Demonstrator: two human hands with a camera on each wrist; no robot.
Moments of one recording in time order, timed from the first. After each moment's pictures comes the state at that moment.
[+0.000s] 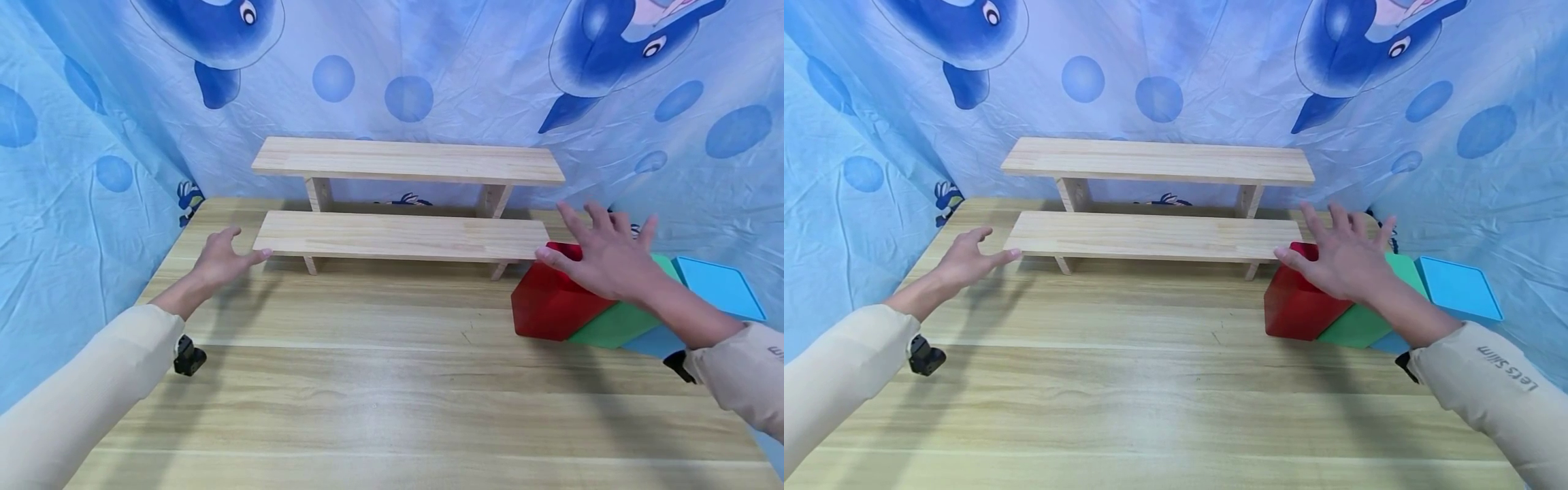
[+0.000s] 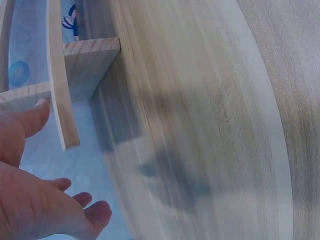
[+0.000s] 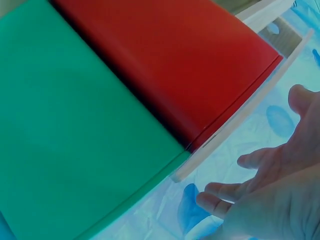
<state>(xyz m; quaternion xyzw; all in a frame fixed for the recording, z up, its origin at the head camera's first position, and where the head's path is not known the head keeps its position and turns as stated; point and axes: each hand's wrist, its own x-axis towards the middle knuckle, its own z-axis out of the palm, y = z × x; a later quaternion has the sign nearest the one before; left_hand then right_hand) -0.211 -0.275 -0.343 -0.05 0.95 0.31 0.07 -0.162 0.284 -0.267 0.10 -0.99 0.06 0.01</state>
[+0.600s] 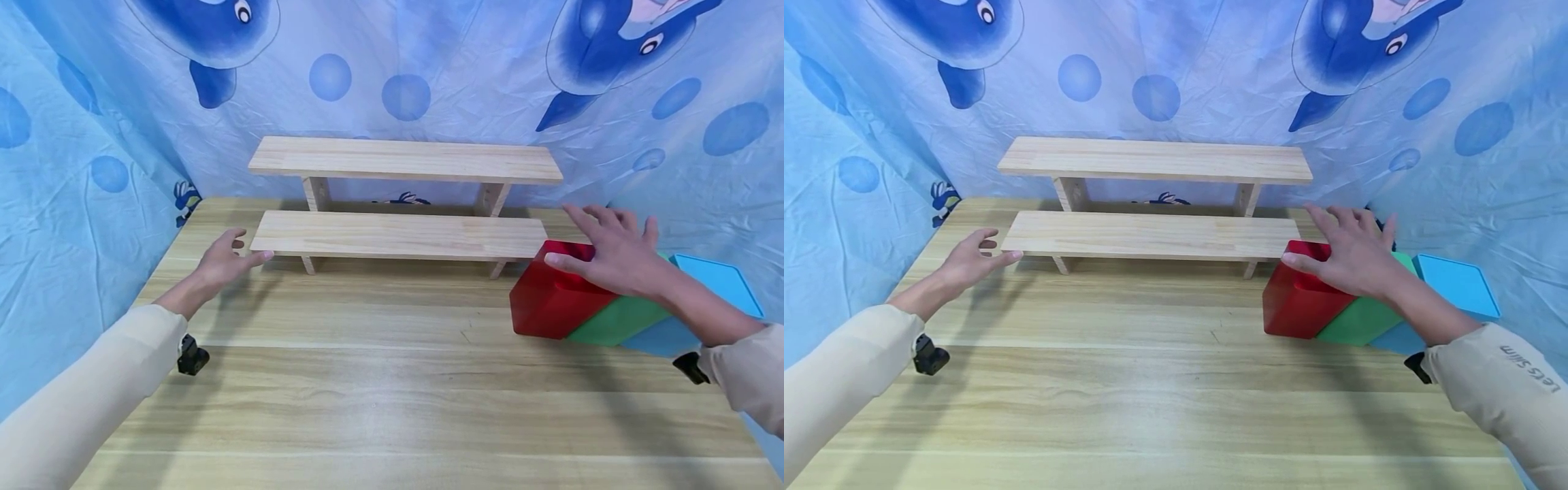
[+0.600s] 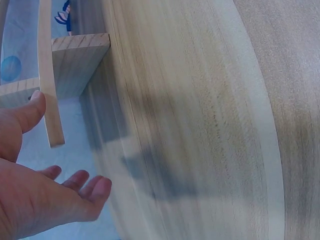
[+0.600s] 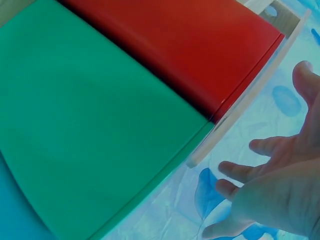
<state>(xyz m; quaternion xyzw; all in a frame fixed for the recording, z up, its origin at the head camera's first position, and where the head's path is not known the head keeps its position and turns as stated) -0.216 -0.275 -0.354 -0.05 0.92 0.37 0.10 -0.166 0.301 -0.265 0.10 -0.99 0.09 -0.01</state>
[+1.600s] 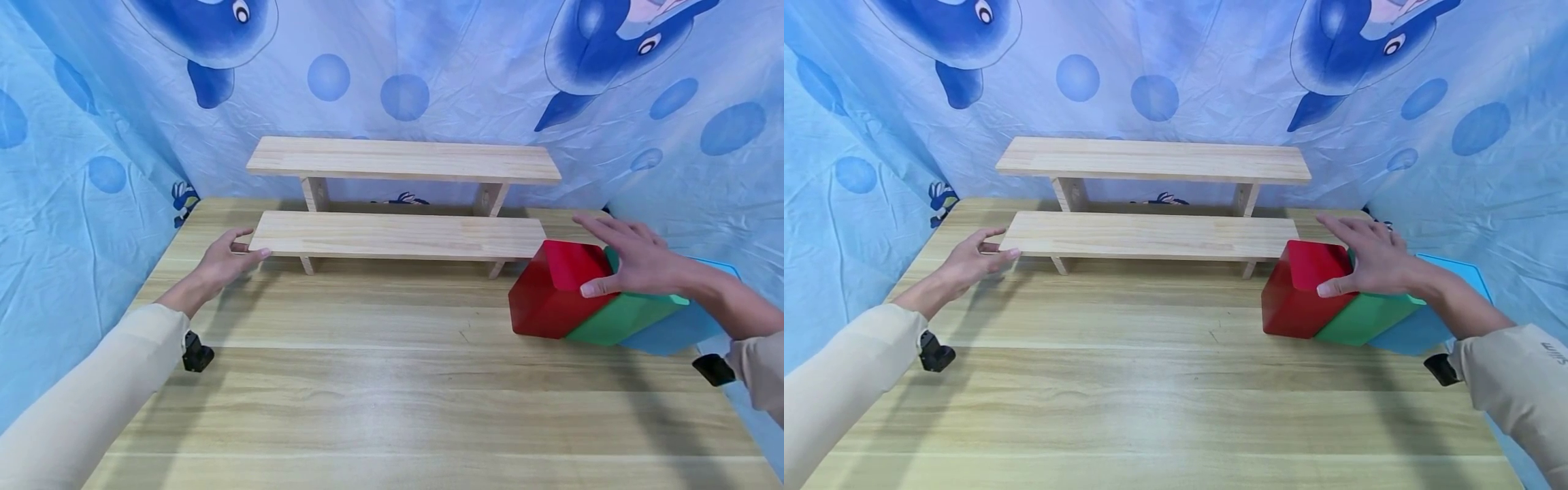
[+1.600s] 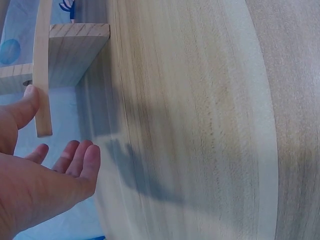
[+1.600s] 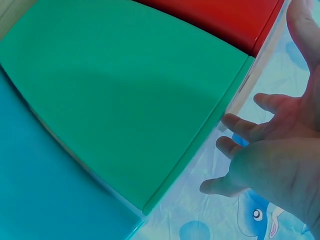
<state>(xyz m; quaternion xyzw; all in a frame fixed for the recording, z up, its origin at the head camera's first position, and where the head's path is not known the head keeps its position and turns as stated) -0.224 -0.278 -0.364 -0.05 0.88 0.46 0.10 -0.171 0.343 -0.268 0.15 -0.97 0.14 -0.11</state>
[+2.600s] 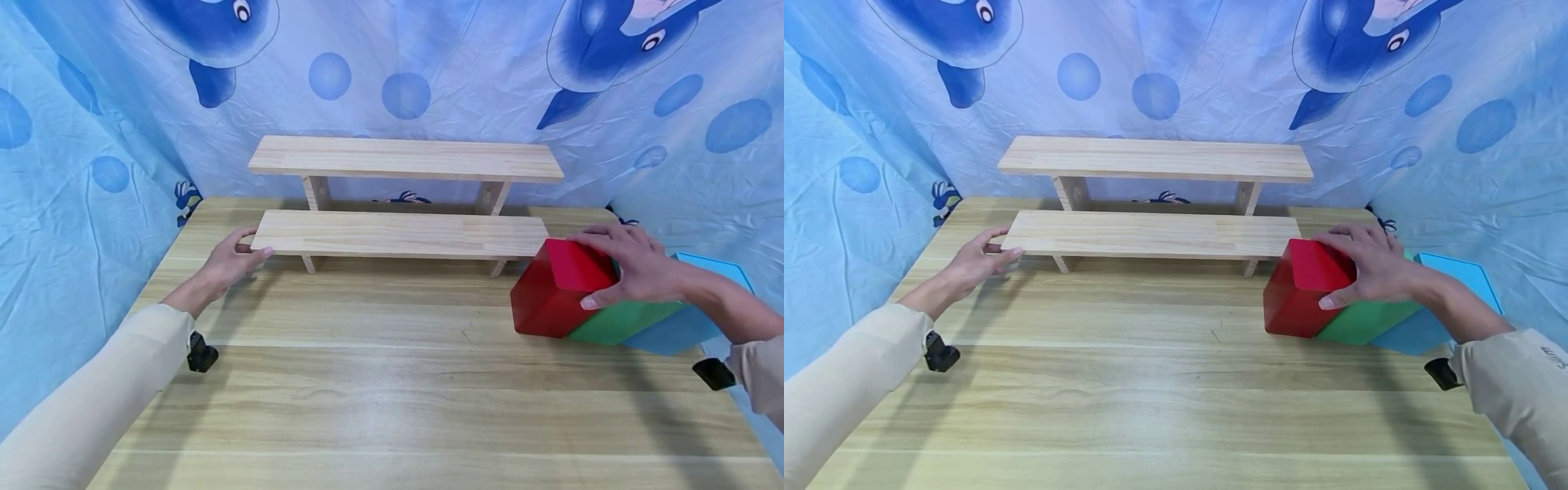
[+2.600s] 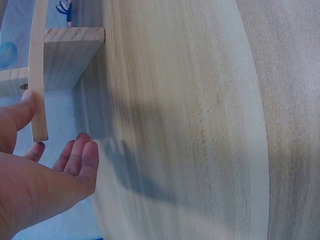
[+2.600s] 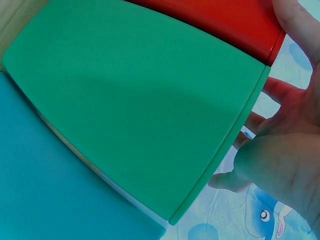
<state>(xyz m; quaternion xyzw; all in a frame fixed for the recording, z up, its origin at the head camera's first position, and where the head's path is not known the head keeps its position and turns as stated) -0.224 -0.277 -0.370 -0.04 0.86 0.49 0.11 -0.163 0.347 -0.278 0.21 -0.97 0.14 -0.06</state>
